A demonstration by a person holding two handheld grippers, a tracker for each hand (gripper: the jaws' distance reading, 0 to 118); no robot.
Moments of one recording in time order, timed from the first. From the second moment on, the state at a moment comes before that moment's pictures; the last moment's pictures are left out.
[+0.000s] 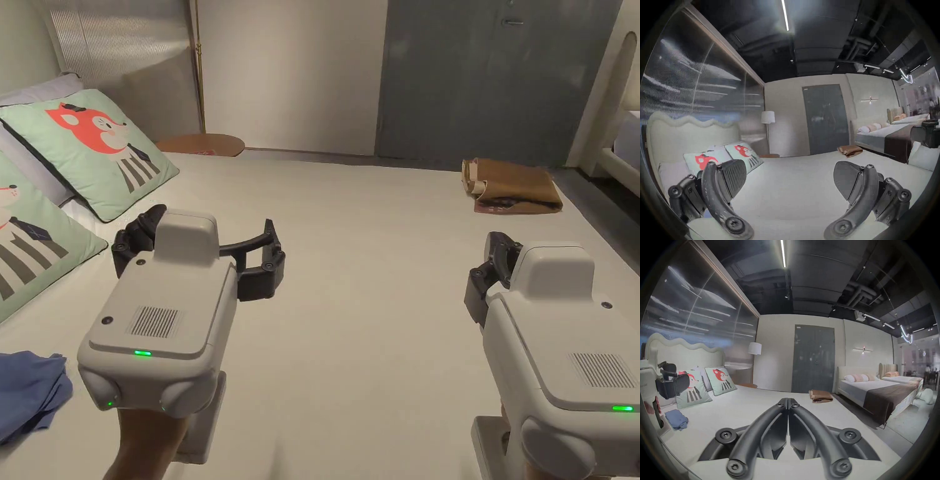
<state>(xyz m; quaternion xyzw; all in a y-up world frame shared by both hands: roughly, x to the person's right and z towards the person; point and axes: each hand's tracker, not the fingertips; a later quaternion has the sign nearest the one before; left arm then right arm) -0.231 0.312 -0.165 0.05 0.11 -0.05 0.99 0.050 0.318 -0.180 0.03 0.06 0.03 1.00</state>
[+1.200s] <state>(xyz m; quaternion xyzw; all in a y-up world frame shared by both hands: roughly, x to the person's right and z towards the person) -0.210 0.293 -0.158 0.01 0.07 -0.03 1.00 0.075 0.306 -0.176 0.02 0.04 0.03 1.00</state>
